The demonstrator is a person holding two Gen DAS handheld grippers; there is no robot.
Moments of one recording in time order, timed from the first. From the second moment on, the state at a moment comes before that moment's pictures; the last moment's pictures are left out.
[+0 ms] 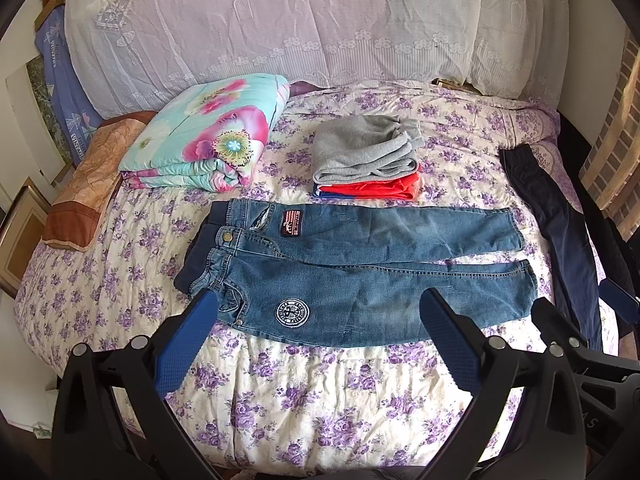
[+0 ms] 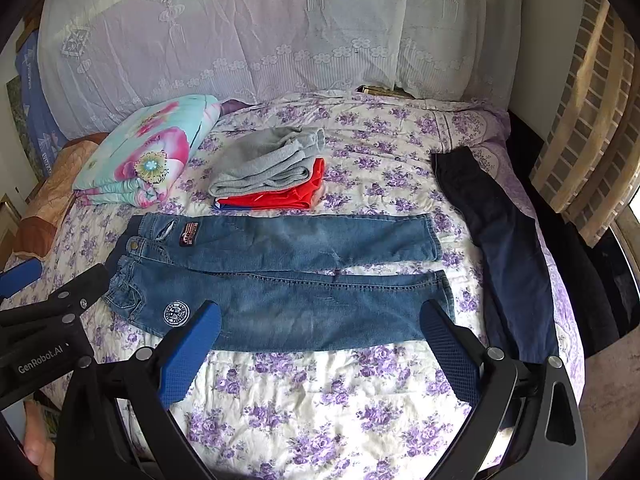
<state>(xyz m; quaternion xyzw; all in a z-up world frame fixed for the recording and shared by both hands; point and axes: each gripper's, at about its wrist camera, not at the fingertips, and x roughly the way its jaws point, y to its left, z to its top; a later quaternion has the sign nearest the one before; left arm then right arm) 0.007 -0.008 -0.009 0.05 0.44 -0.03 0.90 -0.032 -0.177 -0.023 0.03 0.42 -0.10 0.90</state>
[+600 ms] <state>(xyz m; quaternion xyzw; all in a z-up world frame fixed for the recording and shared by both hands) 0.062 0.085 -0.166 -0.12 0.63 0.03 0.76 -0.001 -0.202 -0.130 0.07 0.55 -0.11 0.82</state>
